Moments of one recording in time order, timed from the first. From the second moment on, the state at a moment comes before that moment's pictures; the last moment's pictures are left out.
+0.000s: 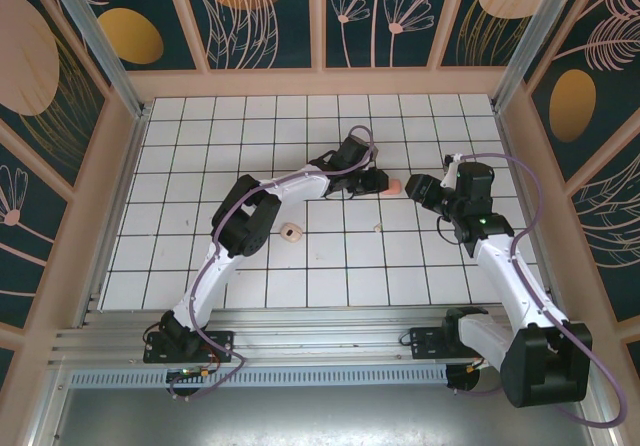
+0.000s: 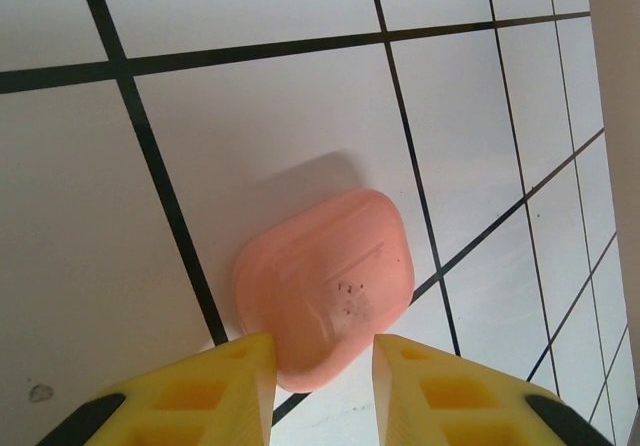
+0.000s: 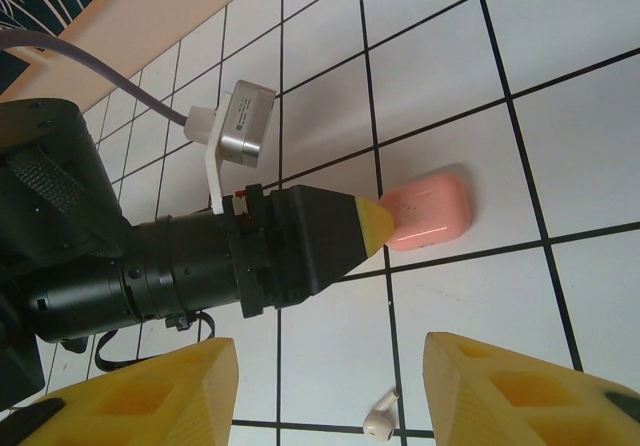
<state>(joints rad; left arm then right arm) -0.75 2.45 1.89 -0.19 0.39 -0.76 0.11 1.02 0.68 -0.25 -0.32 0.52</state>
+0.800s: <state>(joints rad) -0.75 1.88 1.61 -0.66 0.05 -0.40 0.11 0.99 0.68 -0.25 -0.33 0.52</state>
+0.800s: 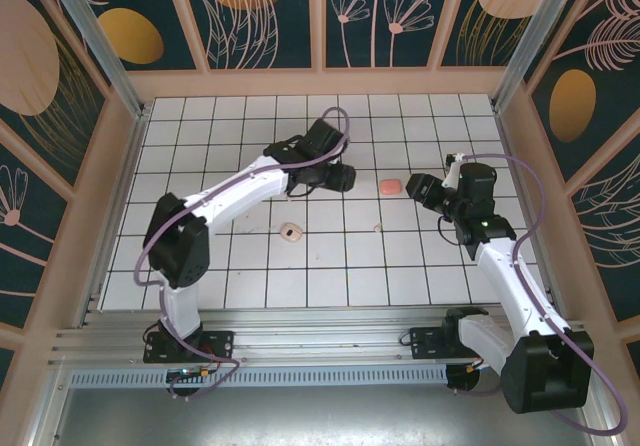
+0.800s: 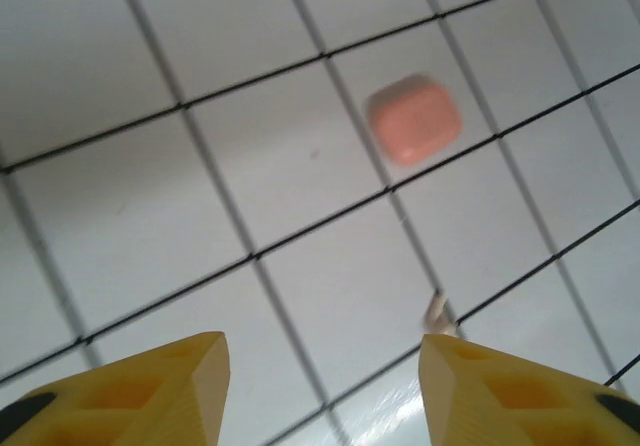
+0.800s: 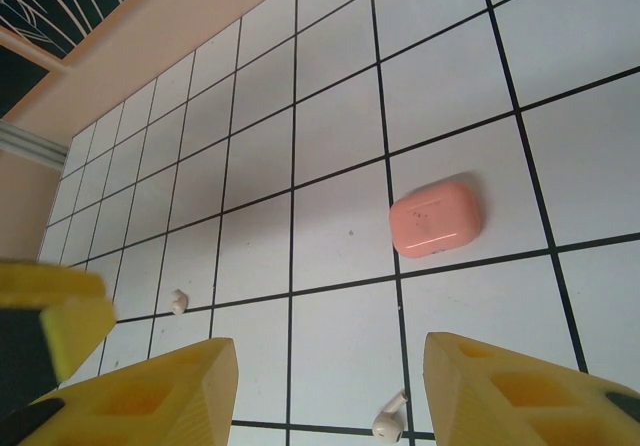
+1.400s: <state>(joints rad) -0.71 1.80 1.29 -0.95 -0.07 -0.26 0.11 0.99 0.68 -0.25 -0.34 0.54</state>
